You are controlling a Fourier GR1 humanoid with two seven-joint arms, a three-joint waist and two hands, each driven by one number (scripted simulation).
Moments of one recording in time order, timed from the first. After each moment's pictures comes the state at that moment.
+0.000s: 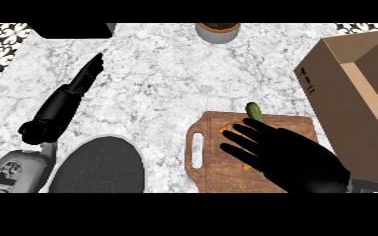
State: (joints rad) left arm -0.22 0.43 -0.15 -1.53 0.06 -0.05 -0.08; right arm -0.31 -0.62 0.56 -2.04 0.74 0.69 0.05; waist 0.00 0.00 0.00
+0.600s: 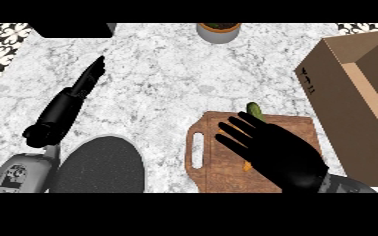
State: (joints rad) left arm -0.20 0.37 -0.10 -1.54 -0.01 -0.10 -0.08; right arm -0.29 -0.50 0.57 -1.96 0.95 0.66 0.01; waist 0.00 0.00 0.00
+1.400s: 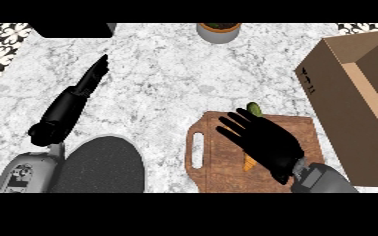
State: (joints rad) left arm -0.21 0.30 -0.05 -1.56 -0.08 -0.15 -0.06; right arm -0.26 -0.41 0.55 -1.70 1.18 0.52 -0.14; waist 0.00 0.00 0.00
